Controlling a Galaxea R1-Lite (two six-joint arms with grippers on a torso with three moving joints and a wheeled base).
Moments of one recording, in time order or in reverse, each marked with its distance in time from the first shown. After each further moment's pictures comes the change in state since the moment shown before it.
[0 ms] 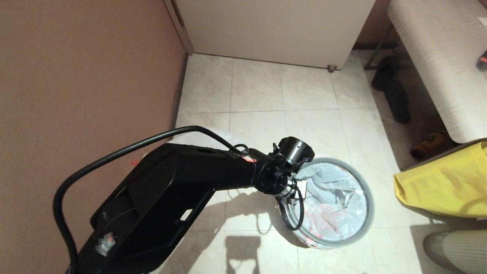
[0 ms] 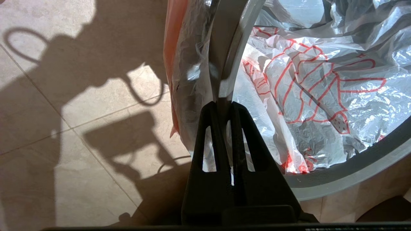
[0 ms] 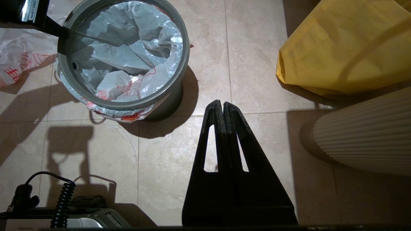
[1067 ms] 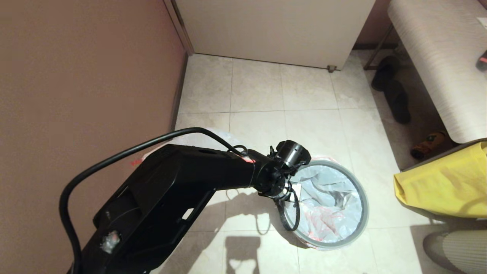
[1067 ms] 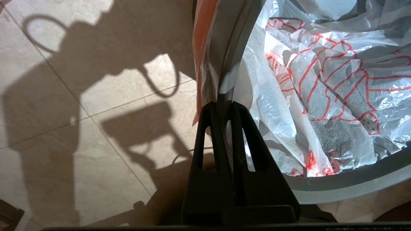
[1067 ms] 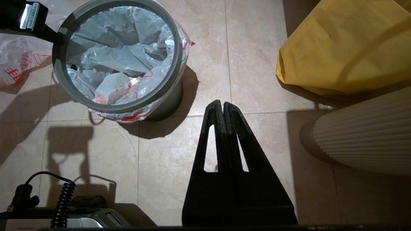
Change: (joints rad) left arm 0.016 0.017 -0.002 0.051 0.041 0.009; right arm 0.000 0.000 0.000 0.000 0.000 0.000
